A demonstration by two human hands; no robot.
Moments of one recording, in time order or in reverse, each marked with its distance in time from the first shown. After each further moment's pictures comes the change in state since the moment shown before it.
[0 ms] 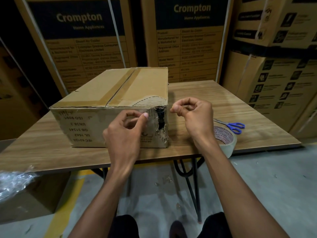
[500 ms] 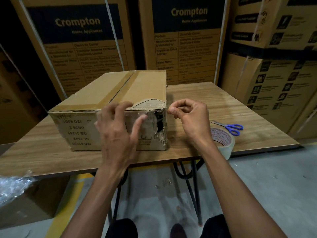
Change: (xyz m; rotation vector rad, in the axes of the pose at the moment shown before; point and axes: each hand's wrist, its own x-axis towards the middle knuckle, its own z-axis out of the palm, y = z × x) left_hand 0.018 -0.014 -0.006 0.516 0.038 0.460; right_hand 0.008 0.005 0.001 -0.059 -0.040 -0.025
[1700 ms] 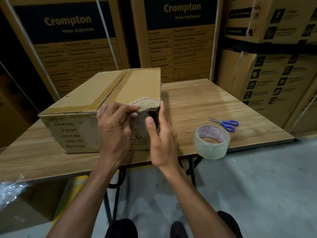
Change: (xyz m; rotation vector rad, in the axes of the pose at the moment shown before) left_hand 0.013 -0.007 0.013 -0.131 0.023 0.144; right_hand -0.060 0.019 0.061 -0.055 -0.026 -0.116
